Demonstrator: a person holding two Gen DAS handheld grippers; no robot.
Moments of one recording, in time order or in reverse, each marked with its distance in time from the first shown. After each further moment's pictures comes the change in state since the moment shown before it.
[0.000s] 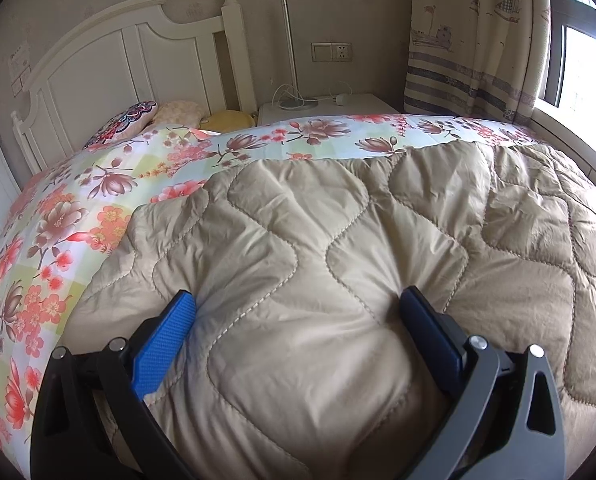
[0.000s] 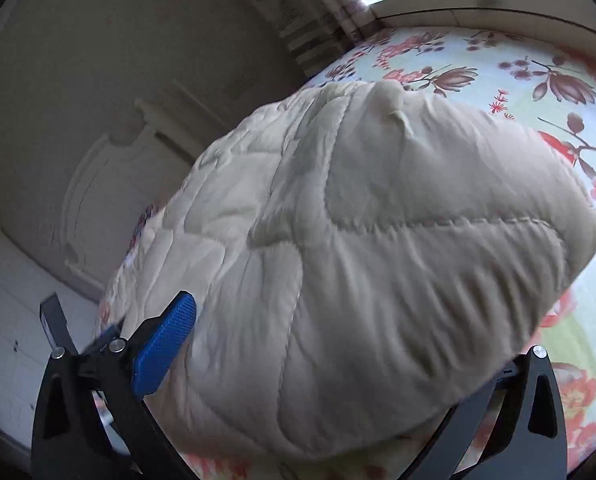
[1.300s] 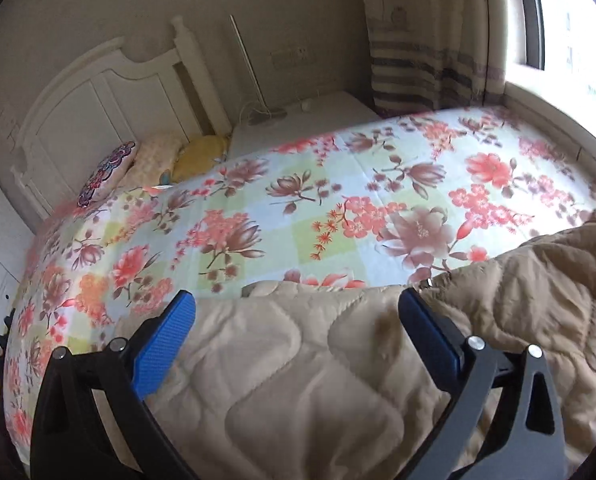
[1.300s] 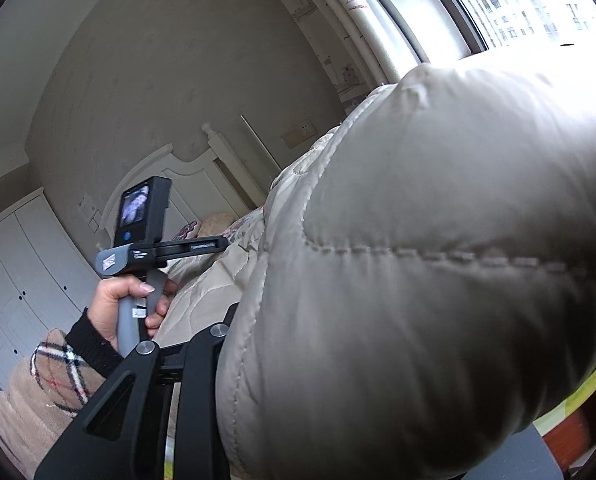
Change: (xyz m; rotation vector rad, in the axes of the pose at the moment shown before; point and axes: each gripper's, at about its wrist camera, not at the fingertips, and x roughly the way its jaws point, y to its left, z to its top) left arm -0.033 -0.137 0.057 0.120 0.000 0.057; right arm -0.086 -0.023 -0.031 -0.276 -0.145 0.169
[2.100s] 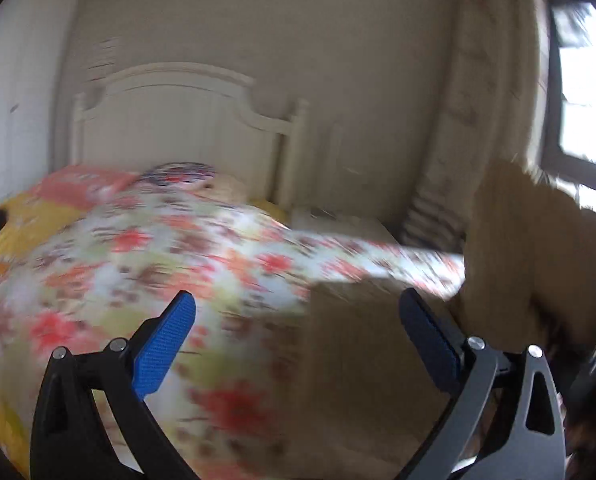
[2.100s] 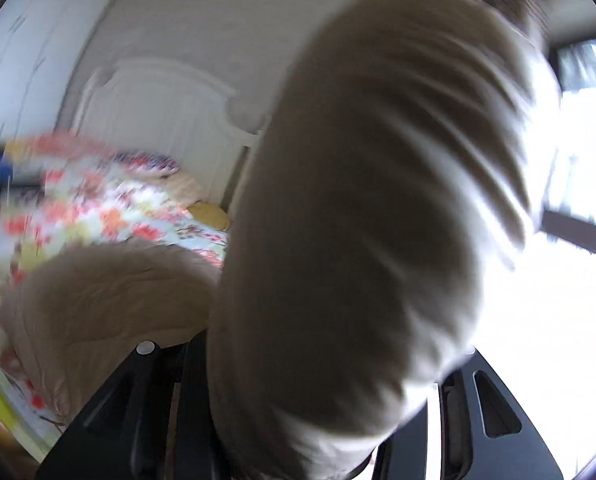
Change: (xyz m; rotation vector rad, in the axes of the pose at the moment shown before) left arm -0.186 0.263 -0.183 -0.472 -0.399 -0.087; right arm 0.088 0.319 -0.085 -1.152 -0.169 -0.378
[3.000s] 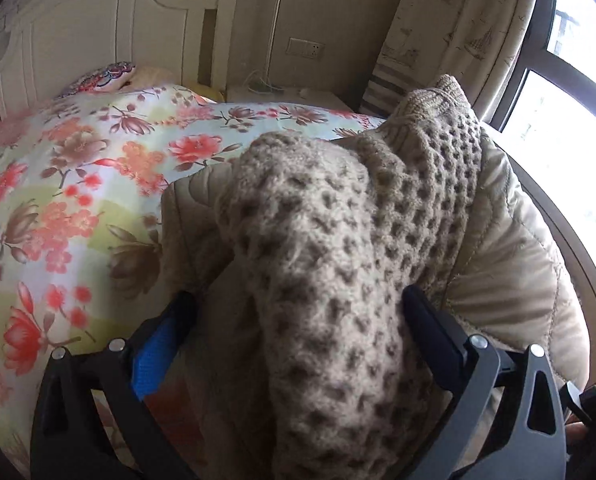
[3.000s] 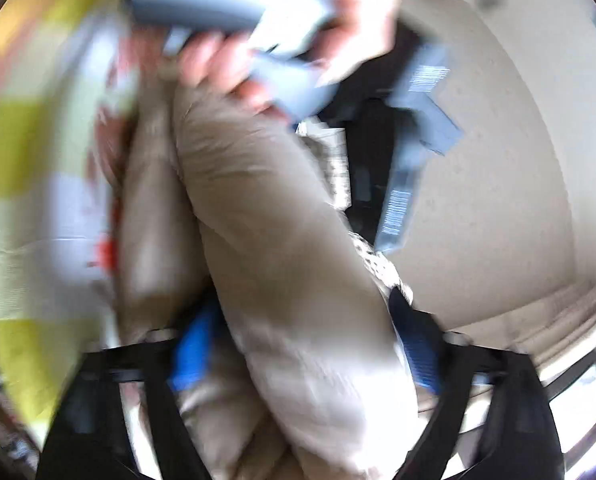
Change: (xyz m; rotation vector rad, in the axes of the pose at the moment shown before) left arm 0.152 -0.048 -0.050 0.176 0.482 -0.196; right arm -0.030 0.093 -0.084 -0.607 -0.134 0.242
